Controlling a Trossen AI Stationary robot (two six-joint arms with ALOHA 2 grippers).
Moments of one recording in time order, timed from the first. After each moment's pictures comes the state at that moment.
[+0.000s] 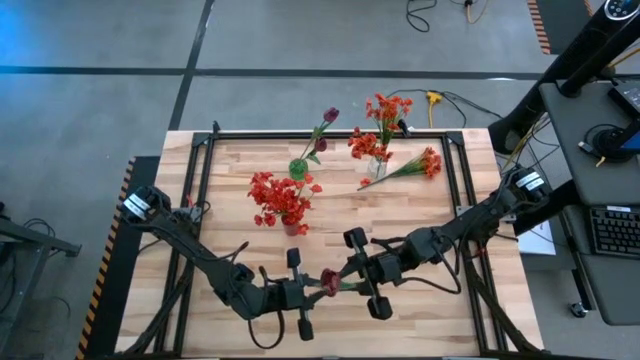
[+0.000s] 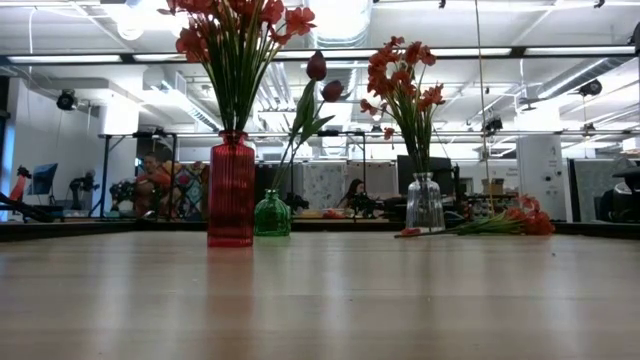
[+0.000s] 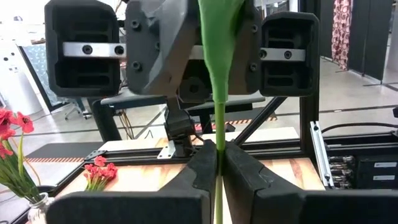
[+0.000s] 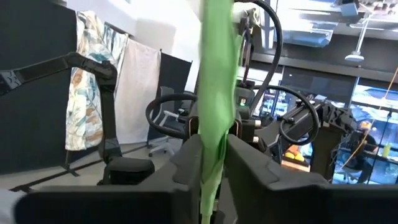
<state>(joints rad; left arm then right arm) -0.66 1.75 1.22 0.54 -0.85 0.14 0.45 1.59 1.03 0.86 0.05 -0.25</state>
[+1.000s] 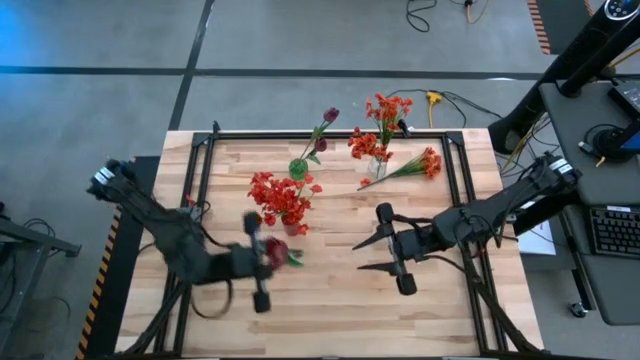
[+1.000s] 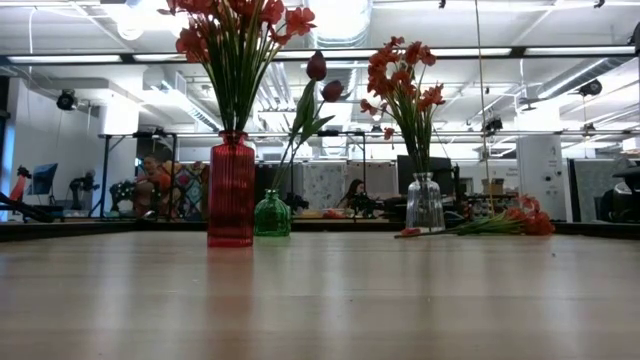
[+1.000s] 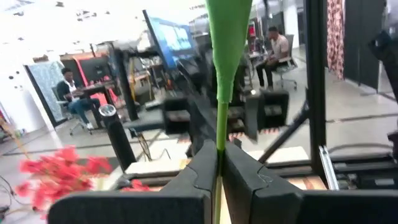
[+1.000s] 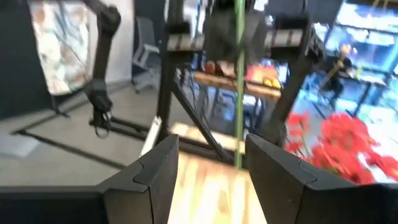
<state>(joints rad) -0.68 1.35 1.22 0.20 -0.85 0.21 0.45 1.24 1.02 0.20 0.20 -0.15</state>
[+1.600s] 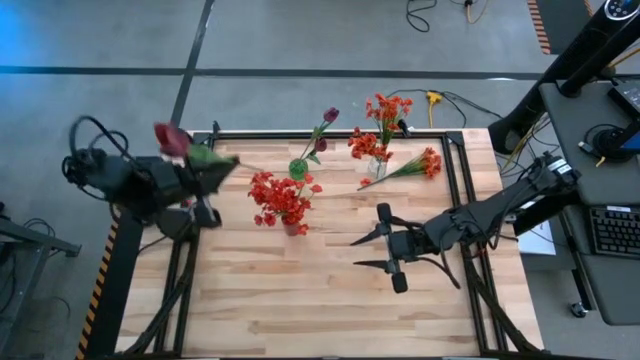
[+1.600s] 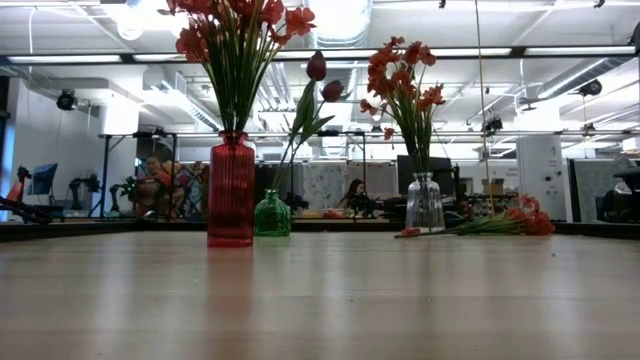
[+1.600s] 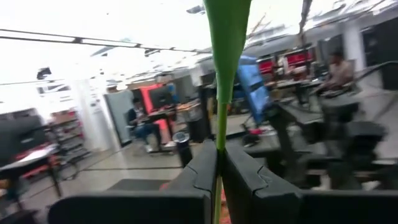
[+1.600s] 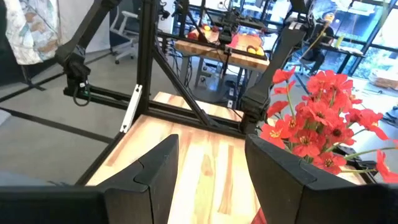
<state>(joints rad) -0.51 0.91 1.22 0.02 -0.86 0.46 0.45 1.27 1.02 0.10 0.29 -0.13</state>
